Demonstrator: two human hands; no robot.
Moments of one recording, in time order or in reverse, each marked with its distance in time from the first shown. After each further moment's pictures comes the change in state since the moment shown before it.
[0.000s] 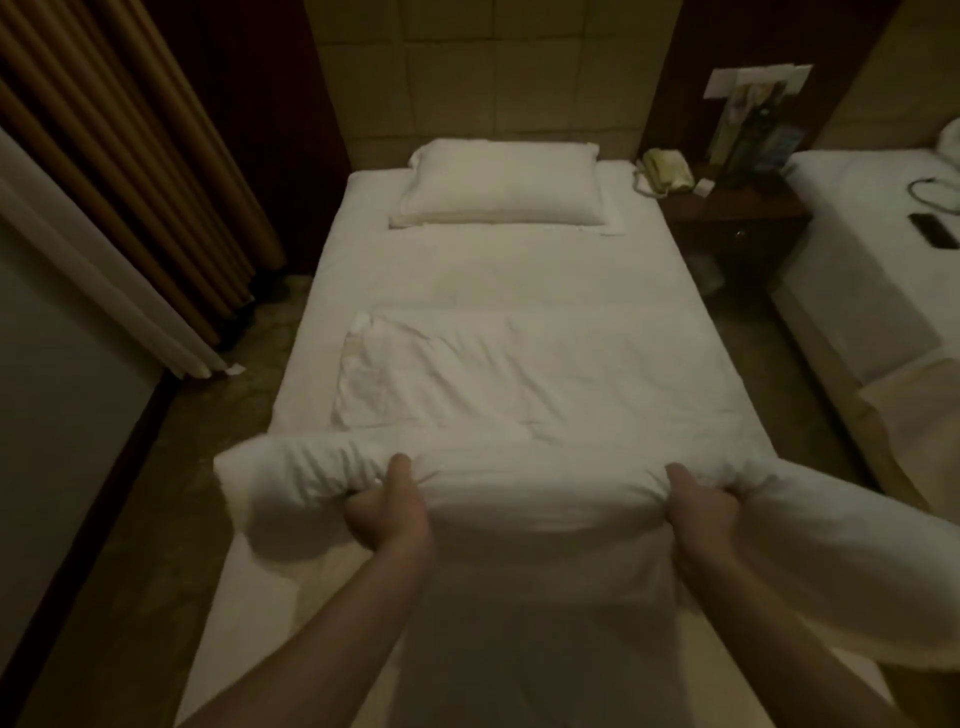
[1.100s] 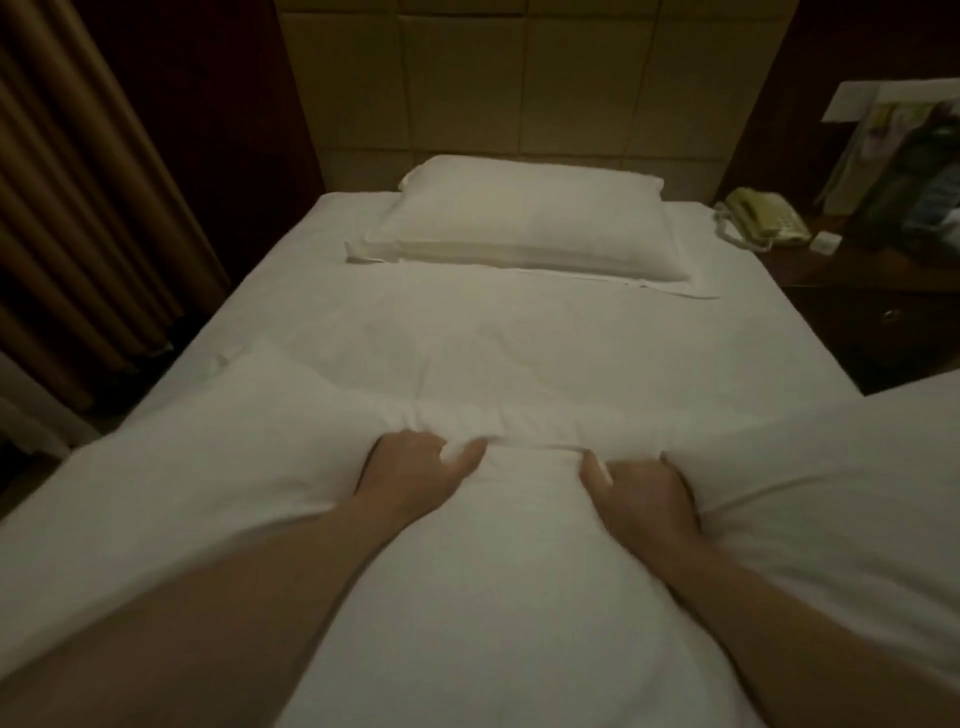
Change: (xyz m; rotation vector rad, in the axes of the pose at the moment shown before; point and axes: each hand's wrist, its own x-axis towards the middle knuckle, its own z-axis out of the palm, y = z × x) left_hand 0.323 -0.033 0.480 1.265 -0.393 1.233; right_hand 0.461 -0.017 0.368 -1.233 -0.128 -1.102
